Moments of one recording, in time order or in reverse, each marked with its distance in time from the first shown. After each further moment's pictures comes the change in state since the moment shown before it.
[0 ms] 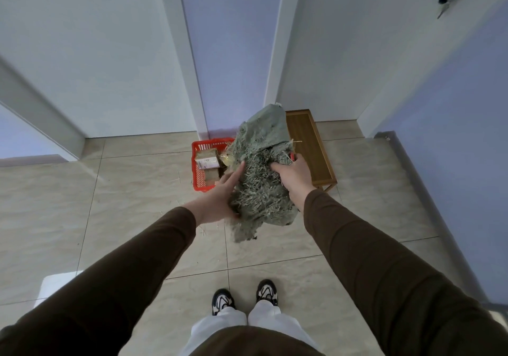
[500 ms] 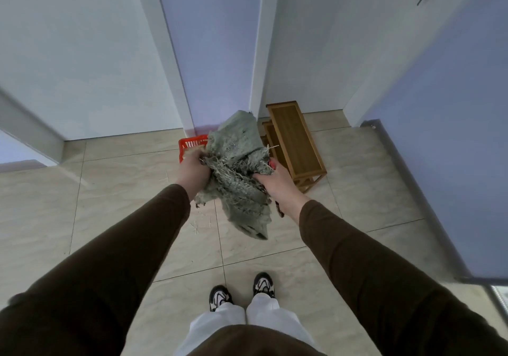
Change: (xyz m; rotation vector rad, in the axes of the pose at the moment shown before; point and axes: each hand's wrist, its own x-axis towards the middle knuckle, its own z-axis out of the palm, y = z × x) left_hand 0.042 -0.013 -0.032 -0.293 0.584 -0.225; right_hand -0.023 0.022 0.007 0.008 -0.228 -0.061
